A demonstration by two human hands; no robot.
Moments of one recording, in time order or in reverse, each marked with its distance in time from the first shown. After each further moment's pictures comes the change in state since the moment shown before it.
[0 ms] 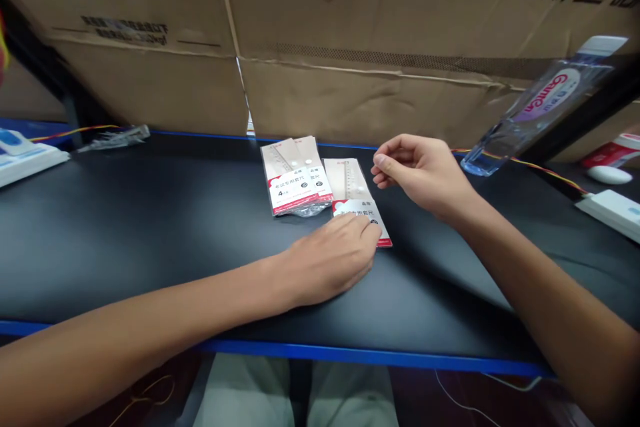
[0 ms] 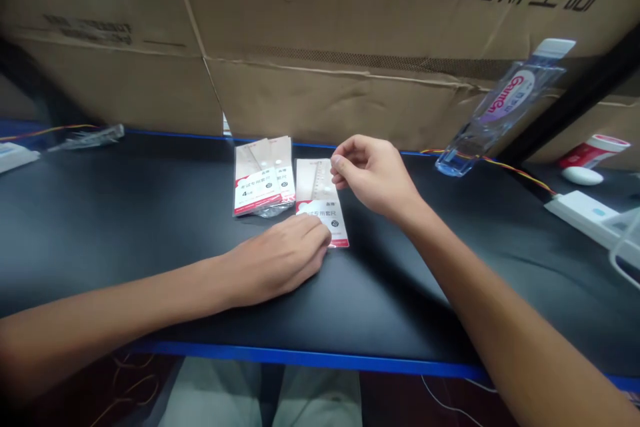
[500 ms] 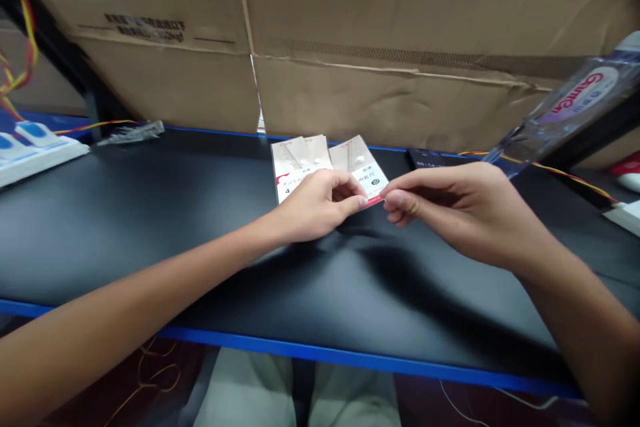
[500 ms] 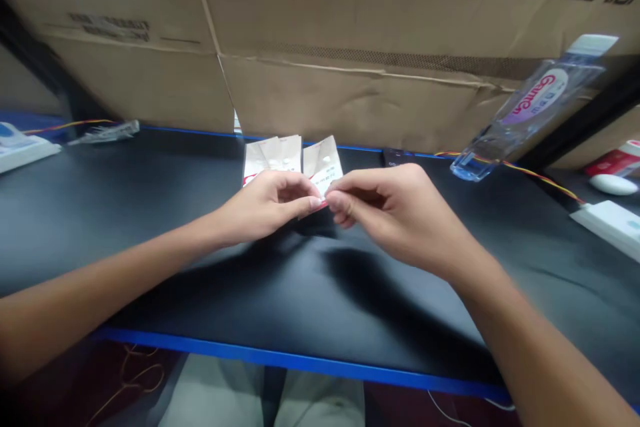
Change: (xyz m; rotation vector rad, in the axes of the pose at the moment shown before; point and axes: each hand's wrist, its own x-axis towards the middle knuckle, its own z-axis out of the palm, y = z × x) left_hand 0.008 -0.047 -0.020 -0.915 0.251 -0.425; right_hand -0.044 -0.038 -0.009 -0.308 -0.268 -0.246
